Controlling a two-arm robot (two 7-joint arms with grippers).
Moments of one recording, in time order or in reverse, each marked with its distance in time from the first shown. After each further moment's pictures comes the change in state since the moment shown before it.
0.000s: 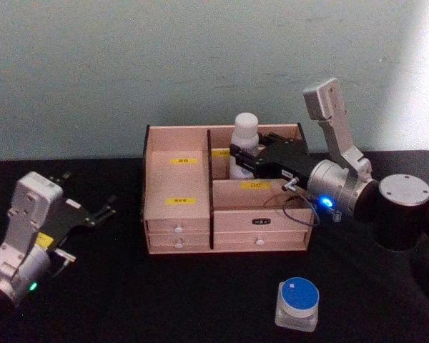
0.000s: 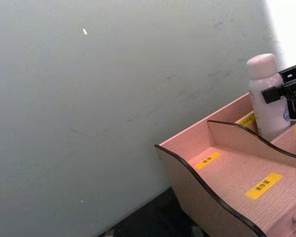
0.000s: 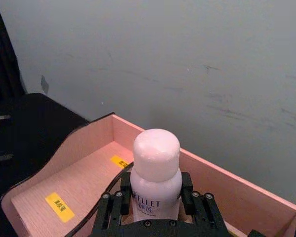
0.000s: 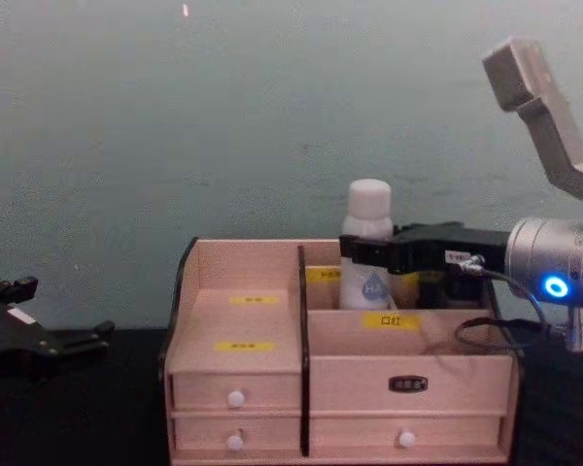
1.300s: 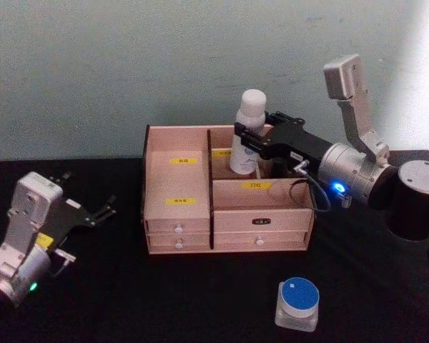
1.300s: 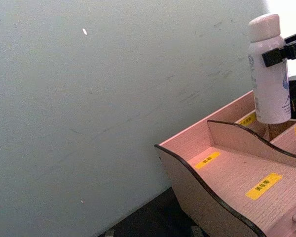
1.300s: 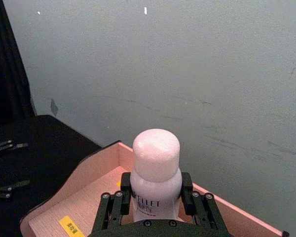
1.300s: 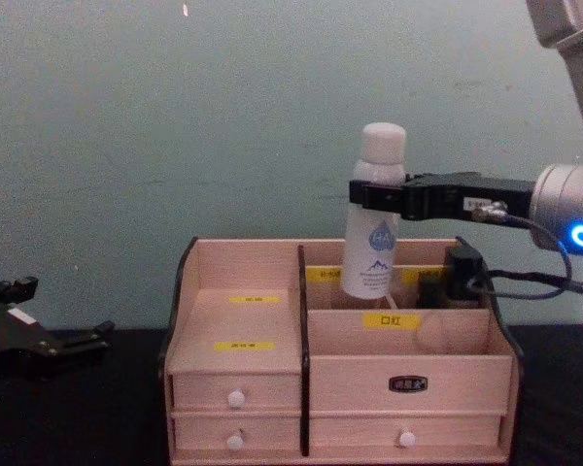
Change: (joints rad) left arm 0.000 0.000 0.000 0.000 0.000 0.000 0.000; right arm -0.022 0.057 0.005 -0.139 0.080 0.032 -0.007
